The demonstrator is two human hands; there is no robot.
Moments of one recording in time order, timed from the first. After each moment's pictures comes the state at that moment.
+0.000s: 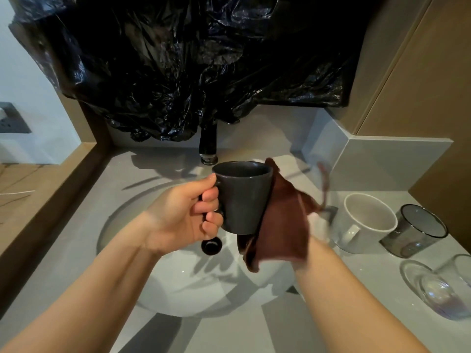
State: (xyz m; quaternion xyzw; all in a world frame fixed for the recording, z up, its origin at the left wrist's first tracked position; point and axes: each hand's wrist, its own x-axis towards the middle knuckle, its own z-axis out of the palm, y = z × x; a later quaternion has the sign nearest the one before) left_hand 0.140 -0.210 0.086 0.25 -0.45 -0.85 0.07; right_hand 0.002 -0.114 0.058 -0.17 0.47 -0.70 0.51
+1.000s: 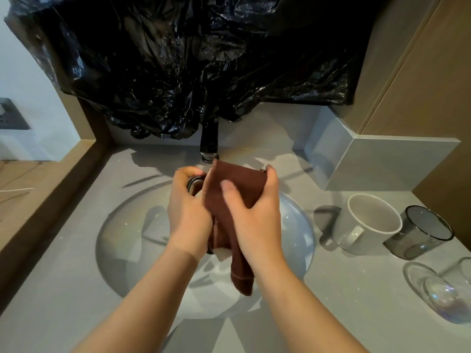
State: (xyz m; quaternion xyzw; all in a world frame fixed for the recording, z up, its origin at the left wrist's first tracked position) left_hand 0.113 -0.186 0.060 0.38 -0.54 -0.60 0.45; right_hand 0.056 -0.115 0.058 -0.25 0.73 -0.61 0.15
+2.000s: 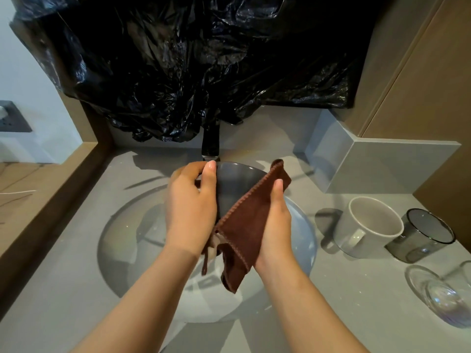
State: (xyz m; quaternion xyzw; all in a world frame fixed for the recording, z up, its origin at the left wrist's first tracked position) left_hand 0.114 -0.198 0.068 0.39 -0.71 -0.40 0.43; right_hand 0.044 -0.114 0.055 -0.08 0.50 -0.78 0.36
